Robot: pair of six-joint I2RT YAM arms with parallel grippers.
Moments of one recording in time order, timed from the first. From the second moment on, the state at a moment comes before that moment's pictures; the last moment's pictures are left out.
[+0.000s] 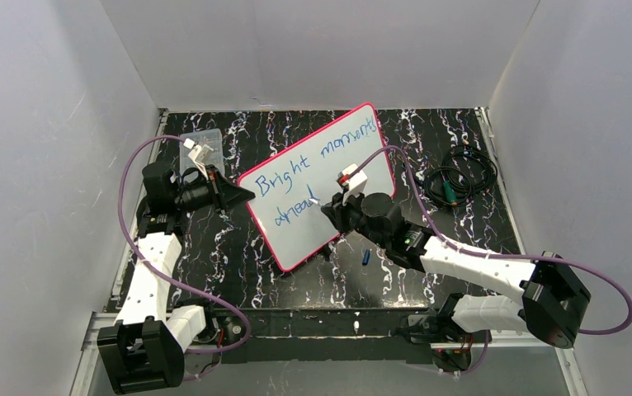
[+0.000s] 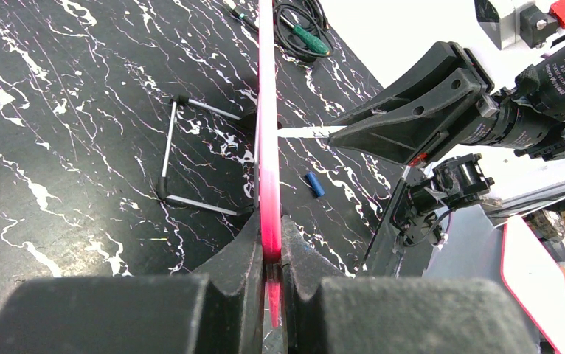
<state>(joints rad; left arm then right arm) 0.12 0.99 0.75 -0.13 1.14 -0.23 0.98 1.20 0.70 0.24 0.17 0.19</state>
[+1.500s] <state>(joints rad) 0.12 0.98 0.75 -0.13 1.13 -0.22 1.00 1.08 0.69 0.16 0.18 0.19</state>
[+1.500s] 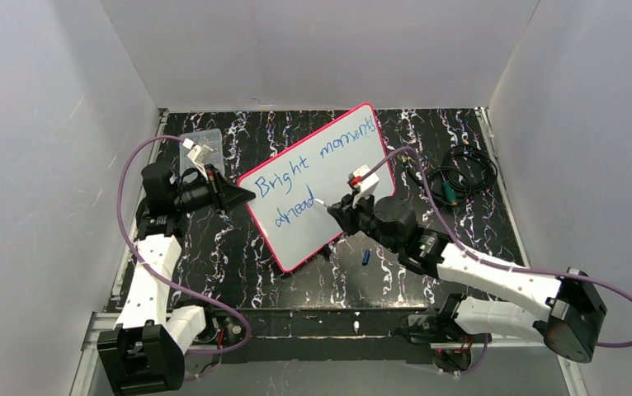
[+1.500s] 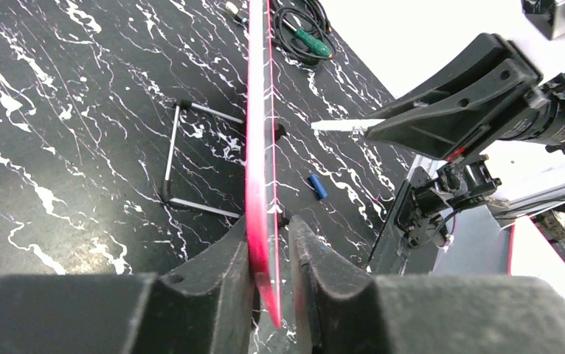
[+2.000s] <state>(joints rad) 0.12 0.86 0.75 -0.26 1.00 -0.14 1.00 0.92 0.69 -0.02 0.25 0.15</state>
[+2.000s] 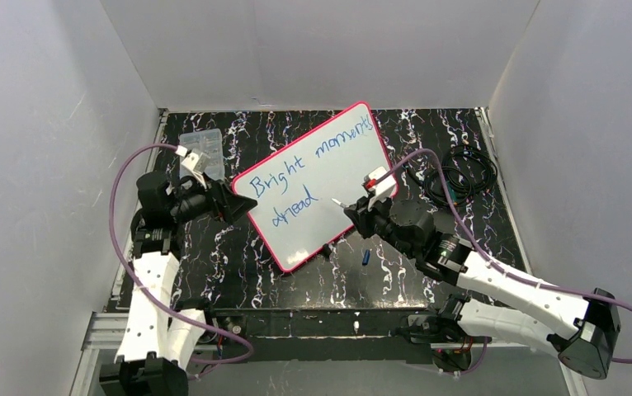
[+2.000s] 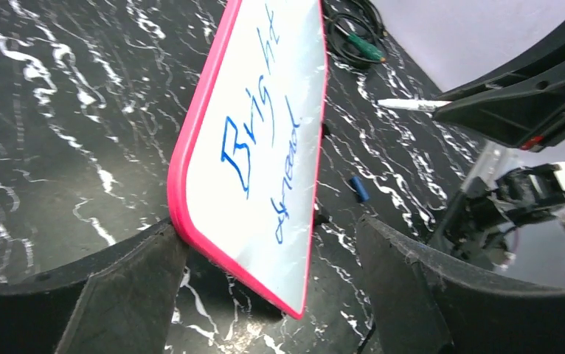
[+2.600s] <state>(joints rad) 0.04 0.69 1.04 -0.54 0.66 -0.07 1.00 0.86 0.85 -0.35 0.26 0.15</state>
